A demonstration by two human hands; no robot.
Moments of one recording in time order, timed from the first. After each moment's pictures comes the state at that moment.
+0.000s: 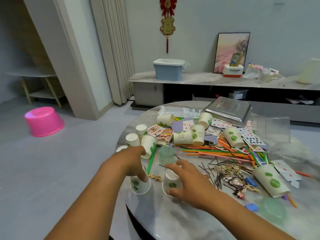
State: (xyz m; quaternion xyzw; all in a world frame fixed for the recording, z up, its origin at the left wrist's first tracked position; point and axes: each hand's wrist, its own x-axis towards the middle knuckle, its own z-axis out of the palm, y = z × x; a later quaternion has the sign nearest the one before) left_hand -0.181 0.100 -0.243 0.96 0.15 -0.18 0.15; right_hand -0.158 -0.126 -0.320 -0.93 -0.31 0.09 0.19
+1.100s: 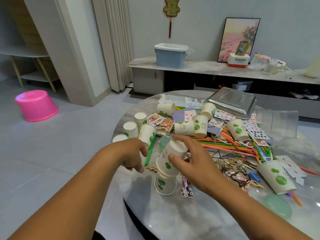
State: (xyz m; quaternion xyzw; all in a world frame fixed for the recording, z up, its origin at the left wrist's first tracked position) left_hand -0.159 0.113 -0.268 0.93 0.13 -0.25 0.24; right_hand -0.148 -0.121 -0.300 -0.86 -0.25 0.00 0.43
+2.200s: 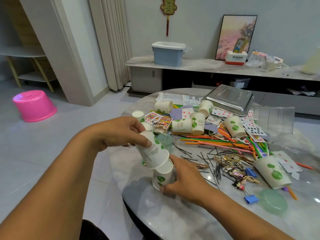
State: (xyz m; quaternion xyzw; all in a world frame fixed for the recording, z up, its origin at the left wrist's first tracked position) left_hand -0.172 0.123 -0.212 0.88 0.10 -0.15 0.44; right_hand -0.151 -0.116 -0.356 -0.91 -0.26 0.11 0.29
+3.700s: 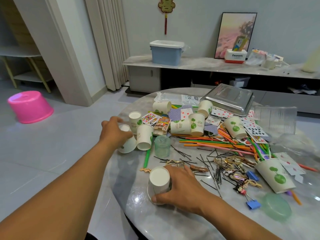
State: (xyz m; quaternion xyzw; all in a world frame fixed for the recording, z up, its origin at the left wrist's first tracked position) left_hand -0.100 0.157 -0.312 0.87 0.29 0.10 0.39; right_hand -0.159 -0.111 -0.349 -0.90 -0.27 0.16 0.32
